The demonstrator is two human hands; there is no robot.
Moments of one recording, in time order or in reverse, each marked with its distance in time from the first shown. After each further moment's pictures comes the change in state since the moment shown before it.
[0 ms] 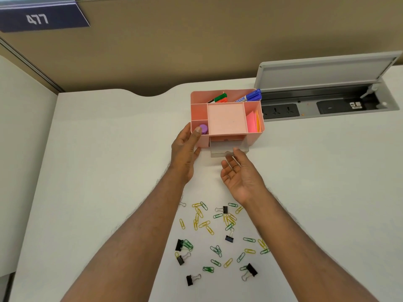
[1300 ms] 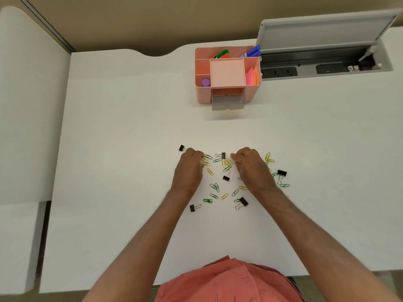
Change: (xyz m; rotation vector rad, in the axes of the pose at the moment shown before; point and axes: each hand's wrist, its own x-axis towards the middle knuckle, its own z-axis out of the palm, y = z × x) left_hand -0.148 -0.107 -0.068 1.339 -0.063 0.344; right_hand -0.041 0.058 -0.144 -1.896 -0.101 -1.060
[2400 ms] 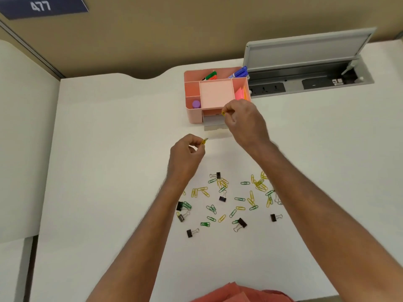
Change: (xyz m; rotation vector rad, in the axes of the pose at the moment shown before) left_hand 0.064 0.054 -0.071 -0.591 0.137 -0.149; right_hand 0.143 -0.031 -0.106 0.164 0.282 0.105
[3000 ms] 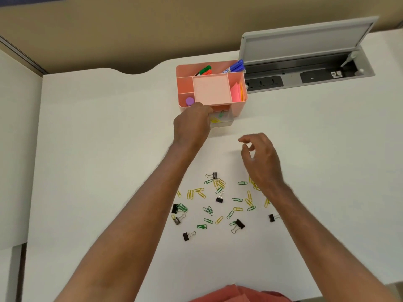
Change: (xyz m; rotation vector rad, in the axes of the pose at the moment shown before) left_hand 0.077 0.043 0.031 0.738 -0.001 0.397; right_hand -0.091 0.053 0.008 0.123 0.029 0.188
